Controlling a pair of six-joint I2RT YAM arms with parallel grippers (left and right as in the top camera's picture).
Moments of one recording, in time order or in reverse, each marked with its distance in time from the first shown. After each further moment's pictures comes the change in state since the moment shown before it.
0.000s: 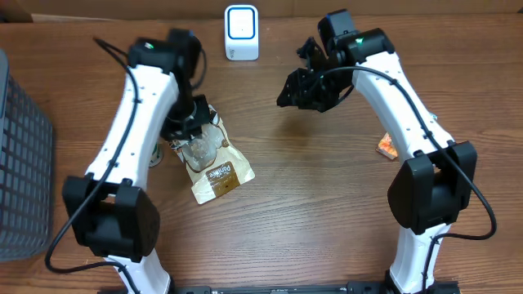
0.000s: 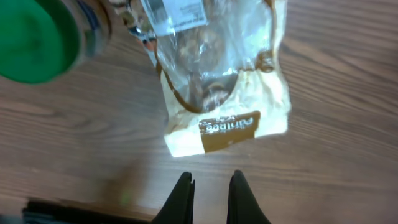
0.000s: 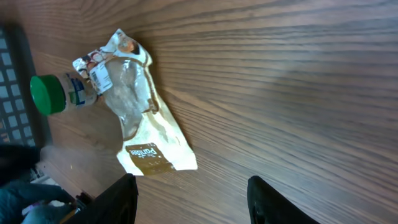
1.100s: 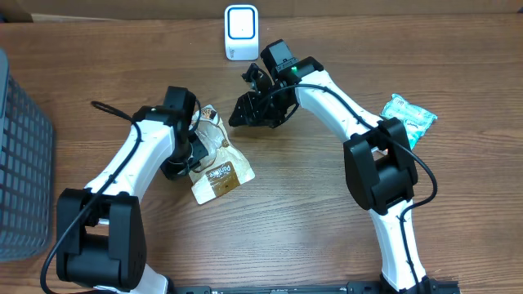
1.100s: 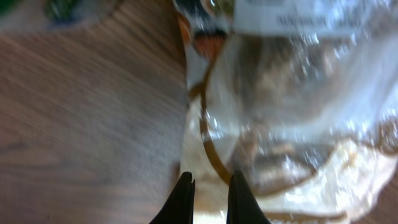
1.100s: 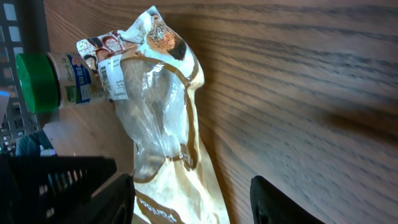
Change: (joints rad) left arm 0.053 -0.174 -0.628 0.566 -0.036 -0.221; right arm 0.171 0.264 0.000 0.315 -0.160 0.004
